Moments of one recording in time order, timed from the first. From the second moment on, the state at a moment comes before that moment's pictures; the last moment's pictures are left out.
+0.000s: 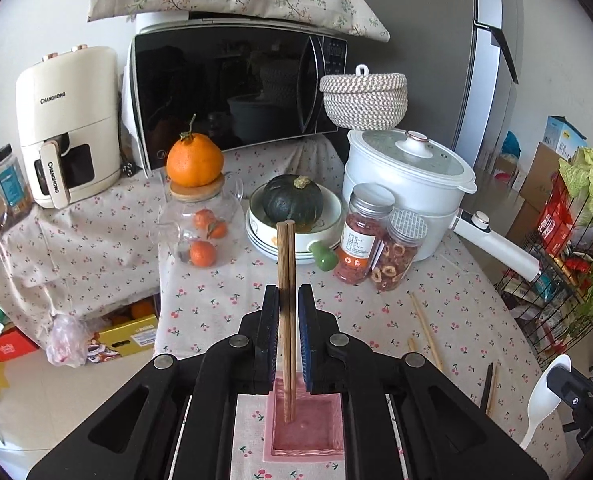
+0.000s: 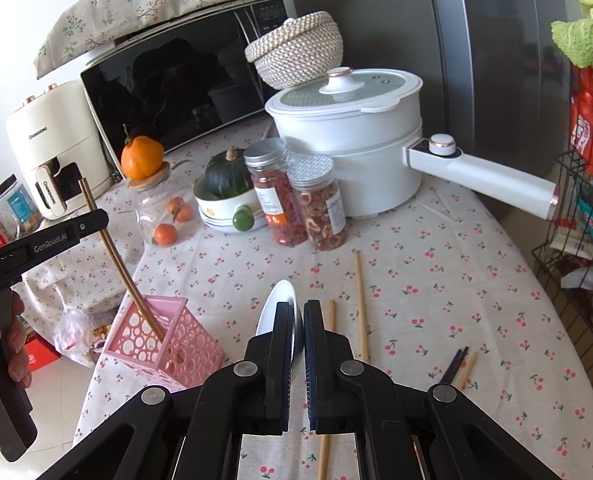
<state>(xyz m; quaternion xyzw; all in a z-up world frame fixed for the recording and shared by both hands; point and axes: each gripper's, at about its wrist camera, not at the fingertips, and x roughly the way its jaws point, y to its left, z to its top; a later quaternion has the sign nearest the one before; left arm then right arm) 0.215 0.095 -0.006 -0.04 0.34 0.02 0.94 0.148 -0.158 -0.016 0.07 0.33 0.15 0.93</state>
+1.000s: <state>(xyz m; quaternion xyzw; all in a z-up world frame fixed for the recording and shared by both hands) 0.104 0.166 -0.054 -0.08 0.40 0.11 0.90 0.203 -0.025 -0.003 0.00 0.20 0.12 0.97</state>
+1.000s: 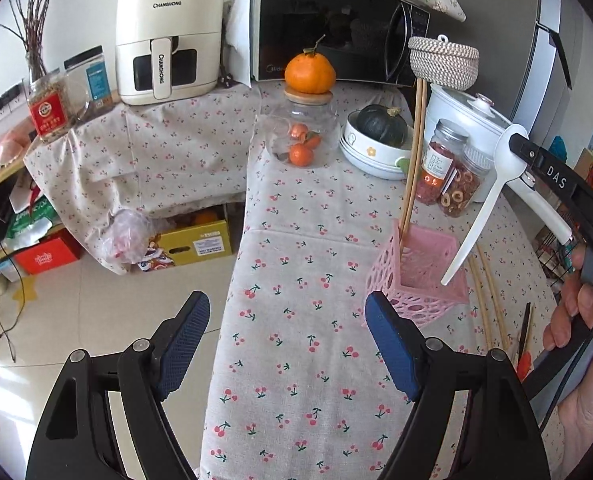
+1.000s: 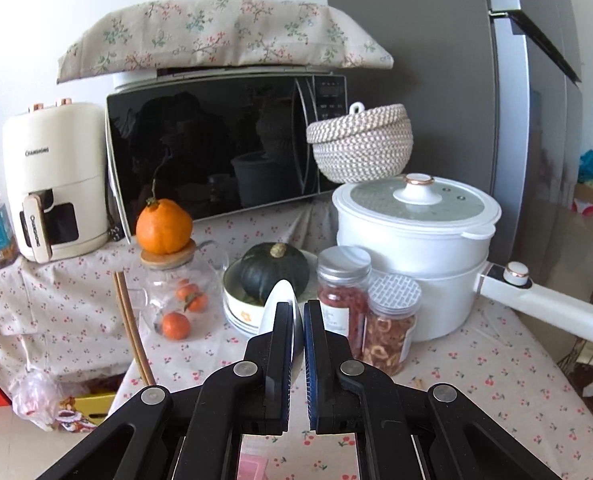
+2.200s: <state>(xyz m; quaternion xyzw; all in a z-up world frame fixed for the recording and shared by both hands) 0.102 0.056 -0.077 -0.04 0.51 -0.02 0.86 0.142 -0.171 -0.026 0.02 0.42 0.07 0.90</state>
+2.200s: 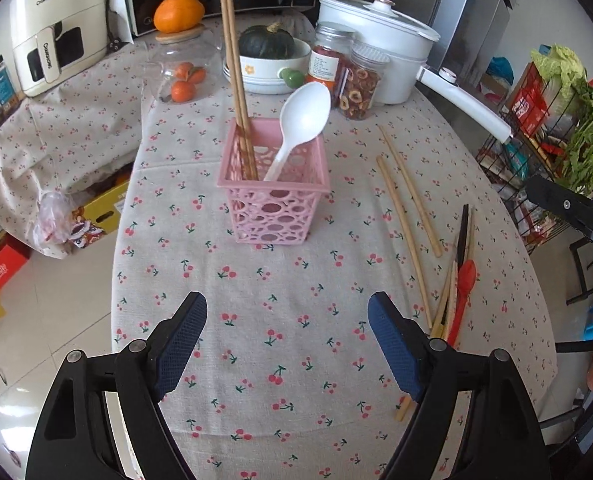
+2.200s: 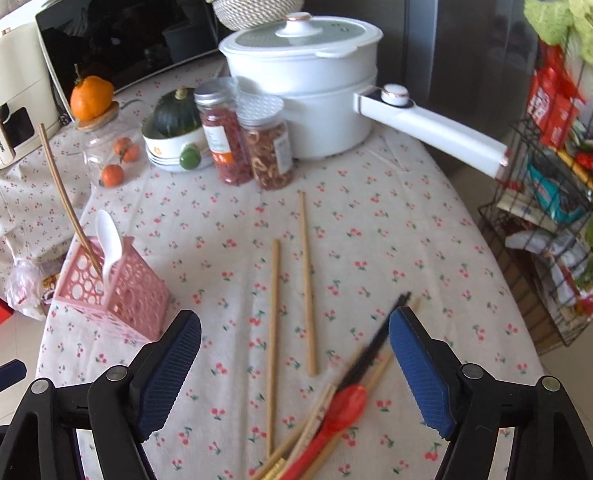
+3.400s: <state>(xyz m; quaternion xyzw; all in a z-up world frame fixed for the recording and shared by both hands) 0.157 -0.141 -0.144 0.07 0.60 -0.17 0.77 0.128 -0.321 -0.089 0.07 0.54 0.01 0.84</state>
